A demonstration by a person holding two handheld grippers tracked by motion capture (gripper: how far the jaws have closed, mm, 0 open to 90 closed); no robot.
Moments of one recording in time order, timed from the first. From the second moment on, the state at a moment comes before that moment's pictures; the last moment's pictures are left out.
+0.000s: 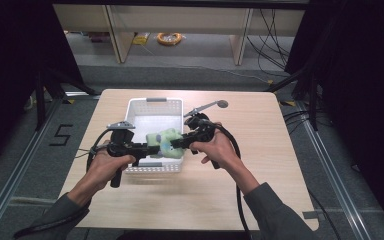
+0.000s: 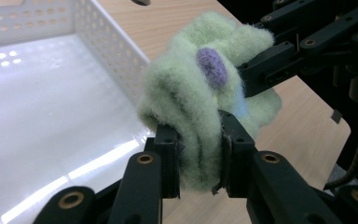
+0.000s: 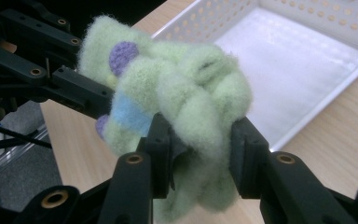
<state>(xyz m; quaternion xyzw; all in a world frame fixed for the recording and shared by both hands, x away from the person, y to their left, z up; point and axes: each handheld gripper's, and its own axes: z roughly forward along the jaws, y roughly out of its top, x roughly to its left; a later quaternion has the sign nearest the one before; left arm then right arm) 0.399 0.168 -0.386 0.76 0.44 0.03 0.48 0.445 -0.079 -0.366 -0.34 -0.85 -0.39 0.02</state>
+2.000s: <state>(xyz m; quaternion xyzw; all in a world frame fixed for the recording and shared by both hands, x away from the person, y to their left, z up) 0.458 0.188 -0.457 0.79 0.52 0.02 0.32 0.511 -0.006 -0.448 -0.40 -0.88 -0.26 0.05</state>
